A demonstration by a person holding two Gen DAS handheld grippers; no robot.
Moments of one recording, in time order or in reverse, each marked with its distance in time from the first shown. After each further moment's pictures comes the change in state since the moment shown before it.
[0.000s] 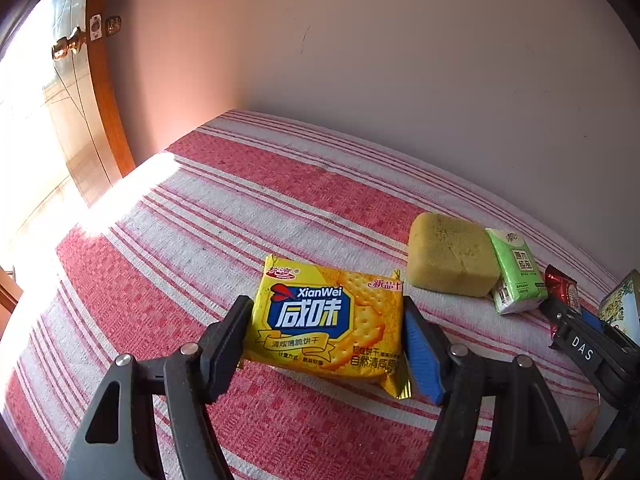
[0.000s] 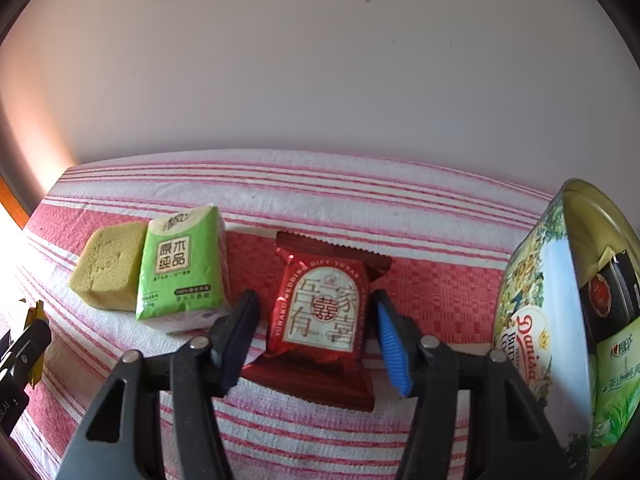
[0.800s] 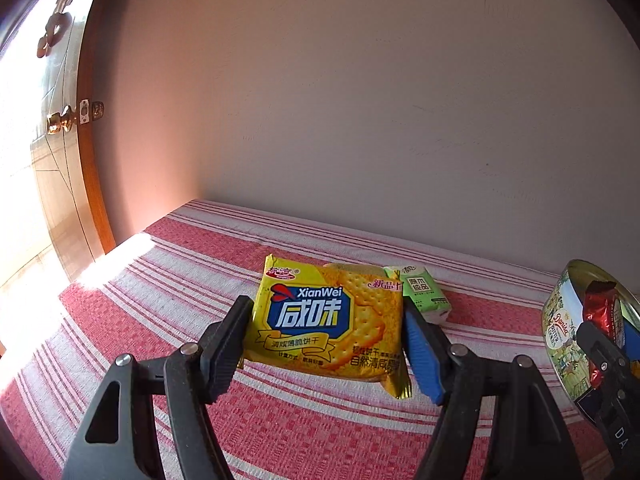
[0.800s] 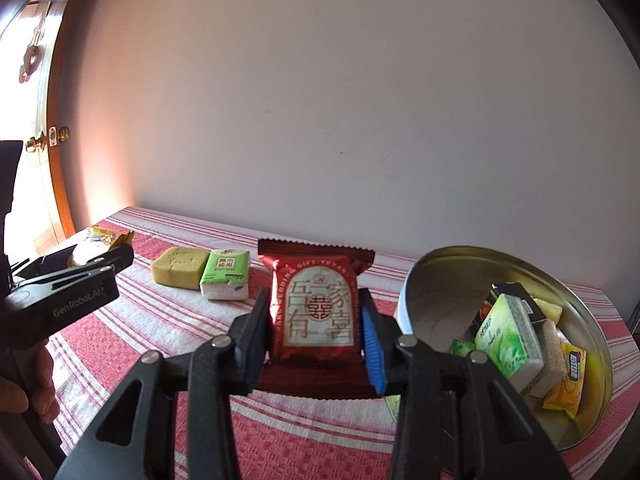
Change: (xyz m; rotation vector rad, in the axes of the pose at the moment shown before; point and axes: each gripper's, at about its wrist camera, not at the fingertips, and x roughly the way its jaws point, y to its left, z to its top) left arm -0.084 -0.047 -0.041 0.102 -0.322 -0.115; right arm -0.137 -0.031 -0.080 -0.130 -0.440 0.007
